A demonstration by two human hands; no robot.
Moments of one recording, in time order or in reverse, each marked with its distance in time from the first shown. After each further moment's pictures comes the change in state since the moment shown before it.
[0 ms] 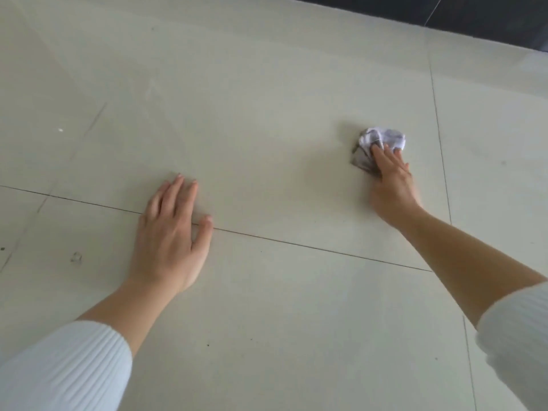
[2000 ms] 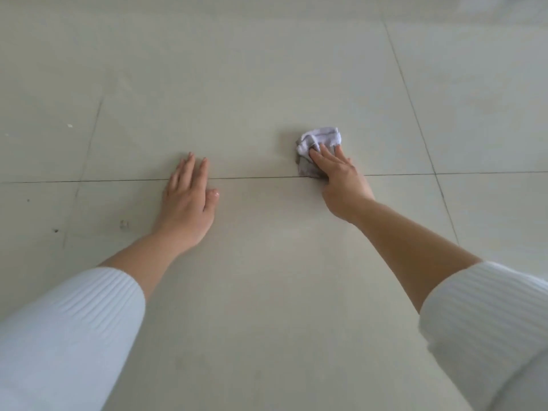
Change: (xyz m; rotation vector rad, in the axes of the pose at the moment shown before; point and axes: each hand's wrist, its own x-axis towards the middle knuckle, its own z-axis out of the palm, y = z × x) left_hand -0.008 -0.036 -0.011 -0.067 -0.186 0.264; right_hand -0.145 -0.085 0.024 -0.008 -0.122 0.025
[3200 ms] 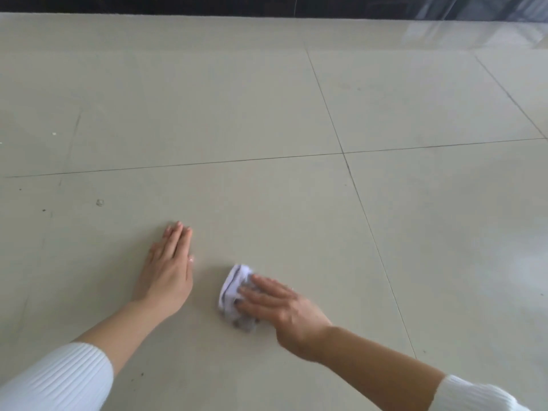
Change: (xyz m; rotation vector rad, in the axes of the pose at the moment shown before) left_hand -0.175 0.051 0.027 0.100 -0.050 0.055; right_hand -0.272 0.035 0.067 -0.010 -0.103 -0.646
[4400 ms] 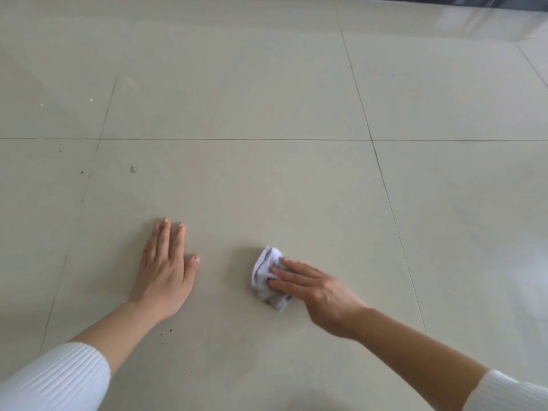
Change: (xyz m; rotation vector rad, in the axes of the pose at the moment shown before) left_hand -0.060 -0.034 -0.004 0.012 -0.078 -0.138; right_hand -0.018 0.008 -0.007 -0.001 -0.015 -0.009
